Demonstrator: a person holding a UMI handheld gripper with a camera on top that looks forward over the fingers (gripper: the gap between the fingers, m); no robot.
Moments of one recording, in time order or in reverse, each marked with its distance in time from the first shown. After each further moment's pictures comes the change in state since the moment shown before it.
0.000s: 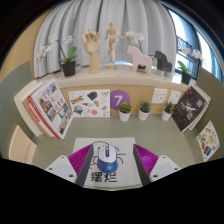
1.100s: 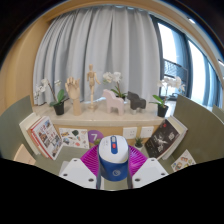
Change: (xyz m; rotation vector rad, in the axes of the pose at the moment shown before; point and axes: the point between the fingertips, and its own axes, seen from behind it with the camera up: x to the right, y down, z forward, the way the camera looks) arm 0.138 -0.131 -0.117 0.272 0.015 -0.009
